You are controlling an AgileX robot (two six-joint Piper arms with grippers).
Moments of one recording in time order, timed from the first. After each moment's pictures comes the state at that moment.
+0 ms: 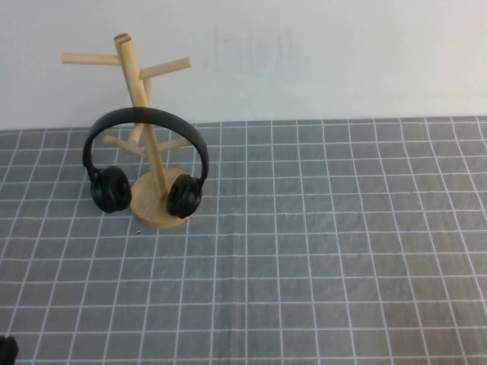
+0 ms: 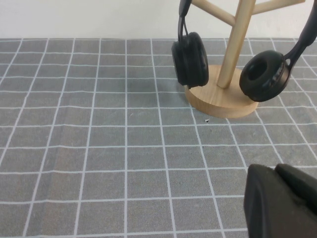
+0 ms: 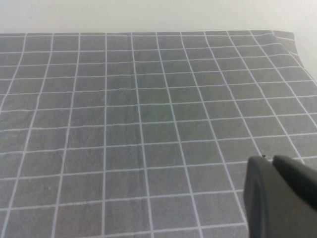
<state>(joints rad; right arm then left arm) -0.06 -0.03 0.03 -0.15 0.33 0.11 -0.15 -0.02 0.02 0.00 0.37 -0.02</state>
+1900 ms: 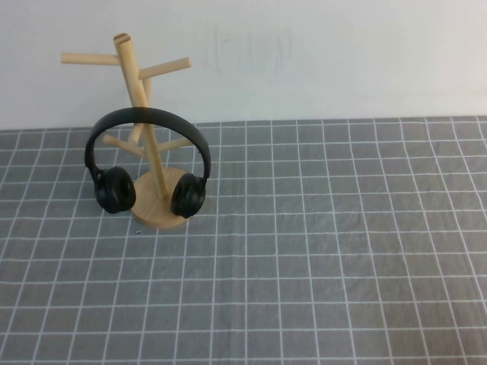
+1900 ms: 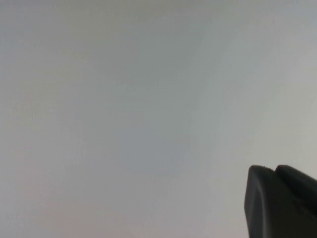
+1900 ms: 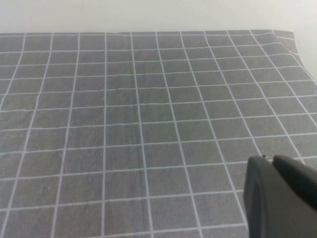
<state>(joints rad) -0.06 -0.03 0.03 -0.15 0.33 0.11 -0.15 -0.02 -0.04 -0.07 -0.71 0.06</state>
